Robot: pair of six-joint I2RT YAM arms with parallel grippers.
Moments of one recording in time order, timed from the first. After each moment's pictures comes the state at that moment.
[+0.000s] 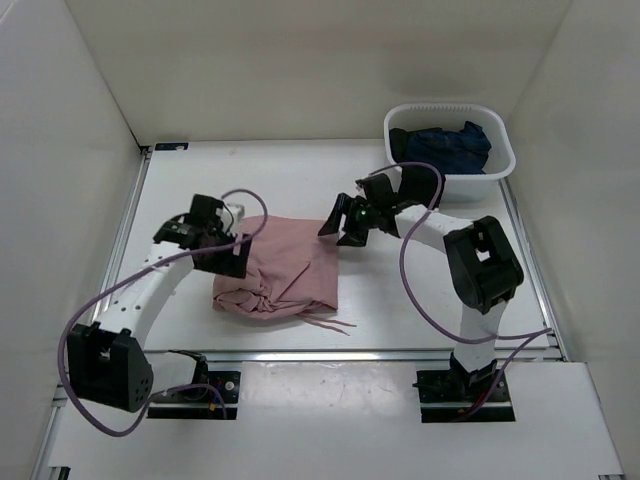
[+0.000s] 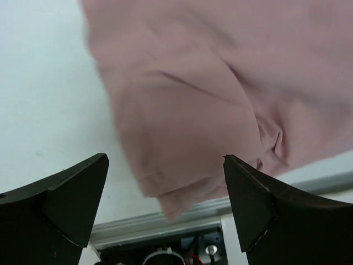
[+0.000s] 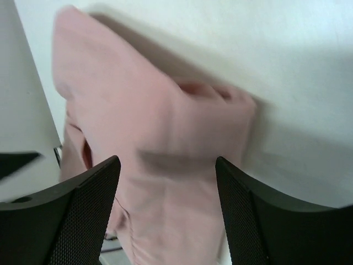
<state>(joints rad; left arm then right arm) -0.21 1.24 1.01 -0.88 0.02 0.00 0.51 1.89 1.20 -0.14 -0.46 0.78</state>
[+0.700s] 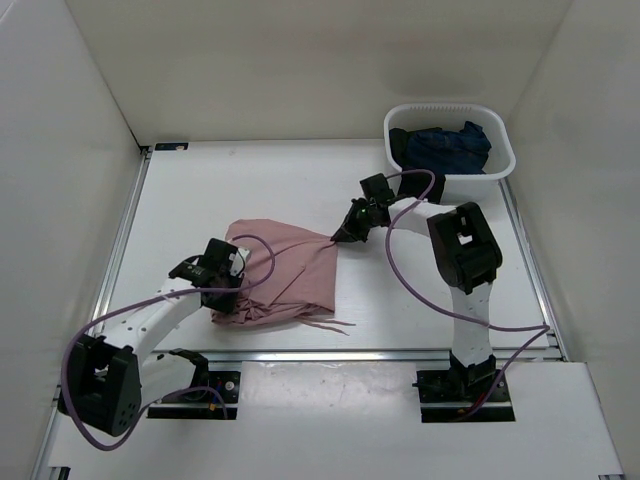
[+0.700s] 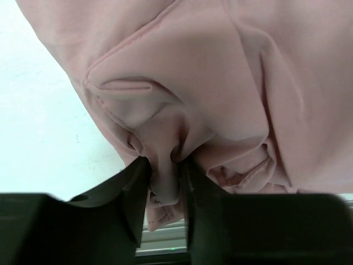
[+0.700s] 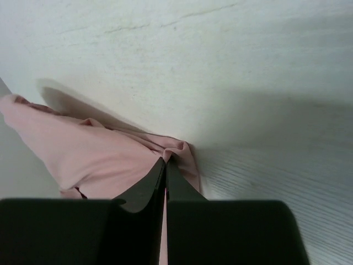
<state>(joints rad) -0.35 1.12 0.61 -0.70 -0.12 0.00 0.47 2.10 1.36 -0.24 -0.43 0.91</state>
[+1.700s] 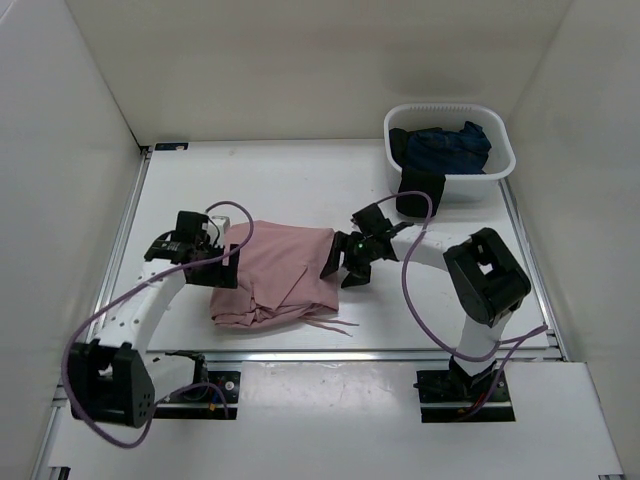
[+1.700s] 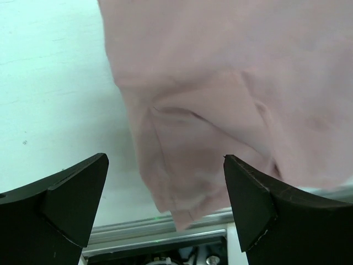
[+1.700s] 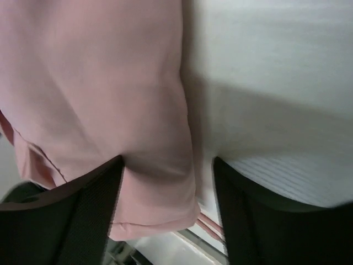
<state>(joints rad) -0.13 1.13 0.81 -0.80 0.07 0.00 0.62 1.81 1.02 -0.29 -0.46 0.82</state>
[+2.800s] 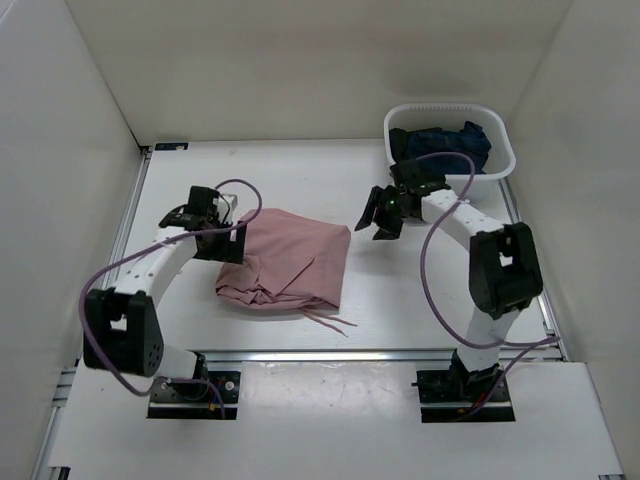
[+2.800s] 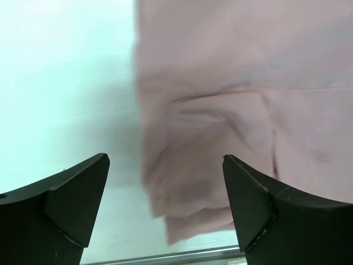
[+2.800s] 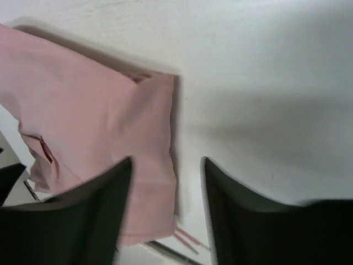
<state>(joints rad) -0.16 1.44 0.99 -0.68 0.03 0.00 0.36 1.84 1.31 -0.50 -0.34 0.67</state>
